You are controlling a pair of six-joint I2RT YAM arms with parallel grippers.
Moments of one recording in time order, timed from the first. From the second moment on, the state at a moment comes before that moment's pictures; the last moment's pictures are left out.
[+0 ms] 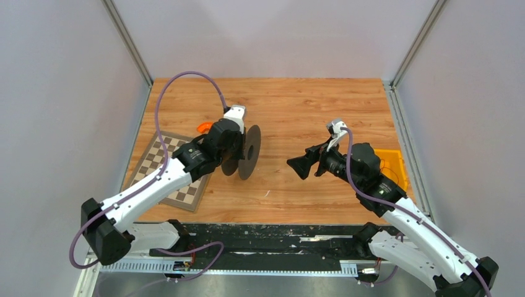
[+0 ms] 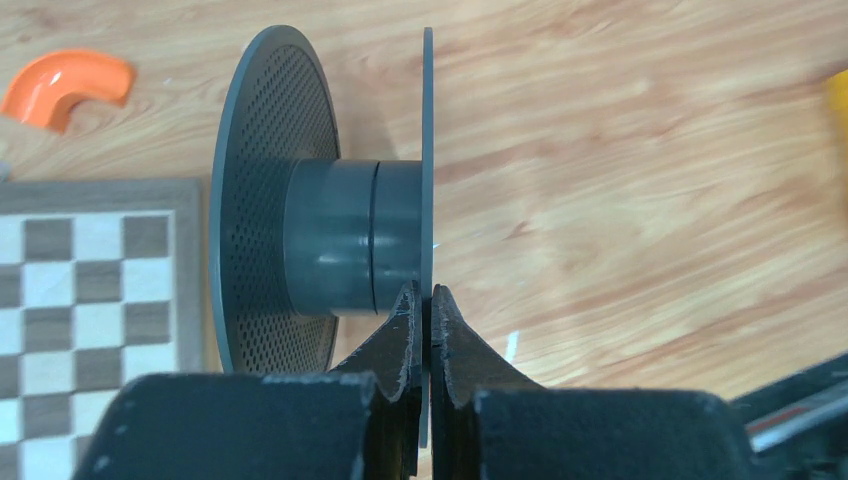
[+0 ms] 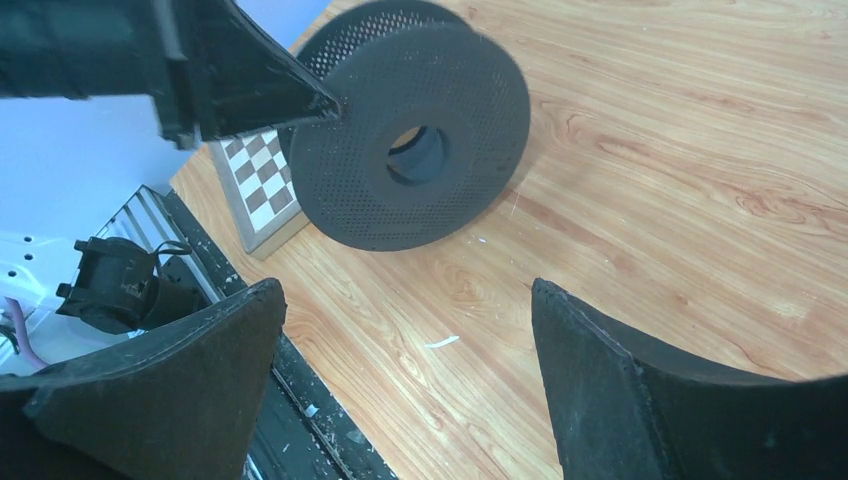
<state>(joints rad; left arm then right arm) -0.77 1.17 1.08 -0.48 -0.26 -0.41 0.66 0.76 0.72 -0.14 -0.19 0.37</state>
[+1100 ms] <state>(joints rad) -0.76 1.09 1.33 -0.79 -0.35 -0.33 0.61 0.90 0.82 -0.41 0.17 0.63</state>
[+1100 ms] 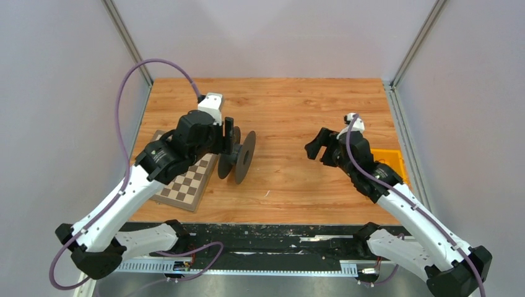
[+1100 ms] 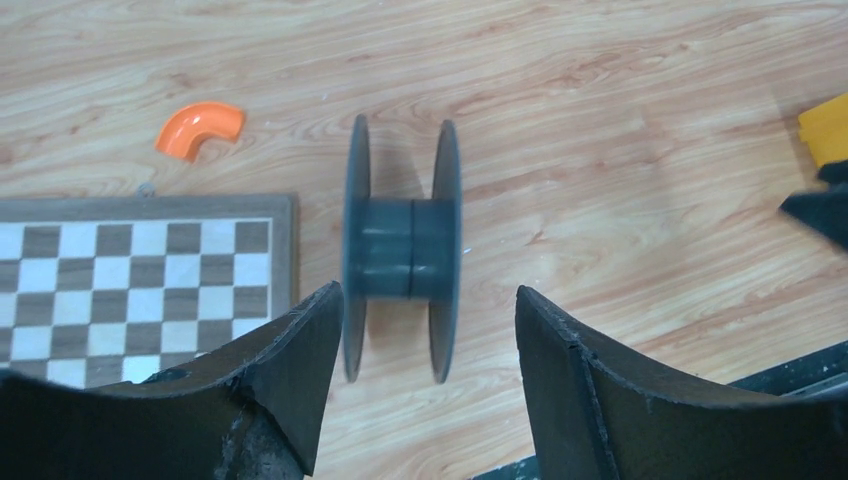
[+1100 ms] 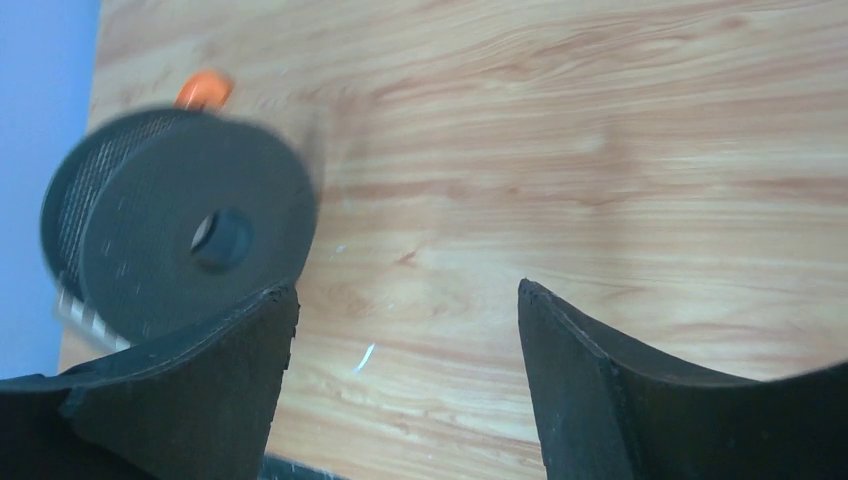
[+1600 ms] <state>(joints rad) -0.55 0.99 1.05 -0.82 -0.17 -0.26 -0.06 0.90 0.85 -0.69 0.32 0.77</state>
